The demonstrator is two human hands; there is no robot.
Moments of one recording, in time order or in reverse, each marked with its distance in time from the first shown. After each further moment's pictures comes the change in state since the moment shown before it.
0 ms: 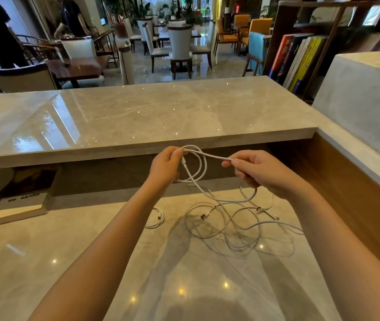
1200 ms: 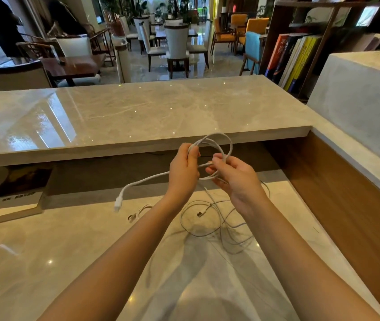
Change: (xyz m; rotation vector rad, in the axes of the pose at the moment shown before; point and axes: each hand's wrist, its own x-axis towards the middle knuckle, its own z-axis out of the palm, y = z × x) left_hand -0.029 0.016 0.043 -0.157 0.064 0.170; right_hand 0.004 0.004 0.060 0.778 0.355 0.124
